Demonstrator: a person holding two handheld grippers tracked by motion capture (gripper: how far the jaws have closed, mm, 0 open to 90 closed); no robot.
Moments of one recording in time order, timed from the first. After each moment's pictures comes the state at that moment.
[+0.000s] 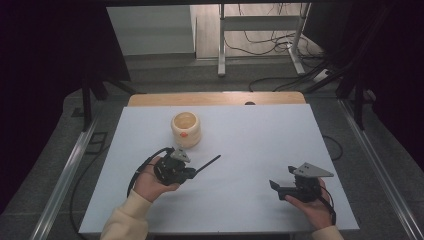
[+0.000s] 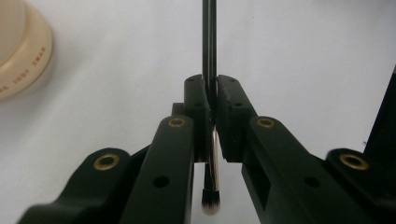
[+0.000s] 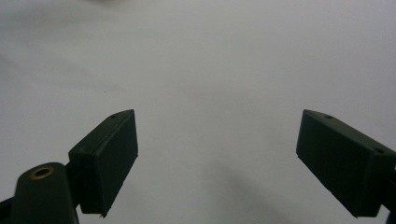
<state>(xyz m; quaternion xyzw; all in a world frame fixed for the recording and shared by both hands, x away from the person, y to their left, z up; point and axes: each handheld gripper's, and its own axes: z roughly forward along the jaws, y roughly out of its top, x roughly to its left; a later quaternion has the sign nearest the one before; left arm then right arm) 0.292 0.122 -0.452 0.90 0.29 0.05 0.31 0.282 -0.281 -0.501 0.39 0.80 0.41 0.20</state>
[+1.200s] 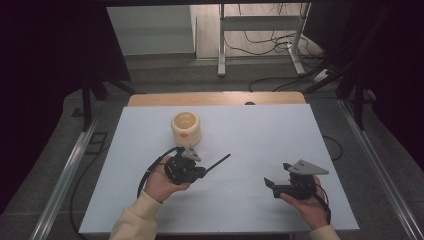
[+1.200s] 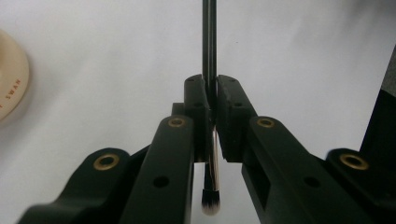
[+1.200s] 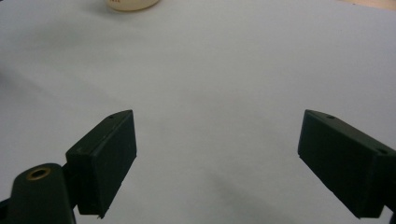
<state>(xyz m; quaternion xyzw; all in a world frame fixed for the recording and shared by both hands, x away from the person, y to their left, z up) 0.295 0.099 -0.450 0.90 0.29 0.05 0.32 0.285 -0.265 -0.491 0.38 0.80 0.42 0.20</state>
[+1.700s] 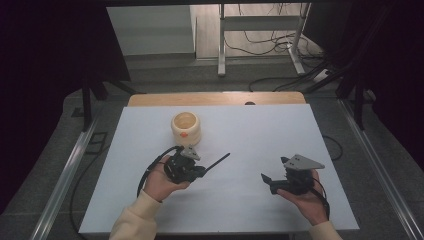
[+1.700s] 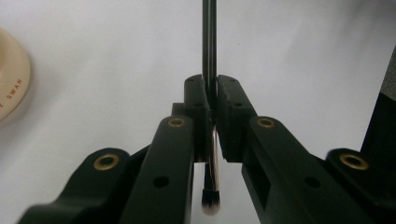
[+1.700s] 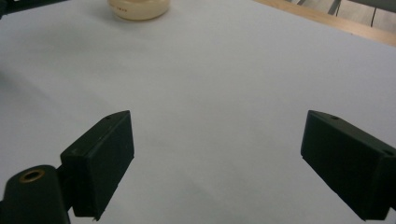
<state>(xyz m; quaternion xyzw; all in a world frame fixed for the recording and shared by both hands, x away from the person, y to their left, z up) 0.297 0.099 -0.450 0.90 0.29 0.05 0.32 0.291 -0.252 -0.473 0.35 0.81 0.41 0.22</state>
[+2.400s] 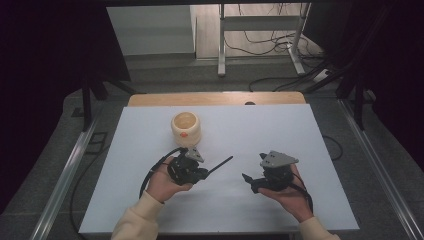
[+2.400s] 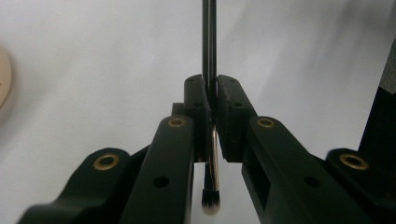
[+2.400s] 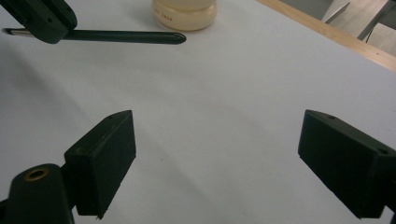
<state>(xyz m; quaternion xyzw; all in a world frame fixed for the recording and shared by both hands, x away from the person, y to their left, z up) 0.297 0.091 -0.454 0.91 0.29 0.04 0.31 0.298 -0.200 -0.466 0.27 0.85 0.40 0.21</state>
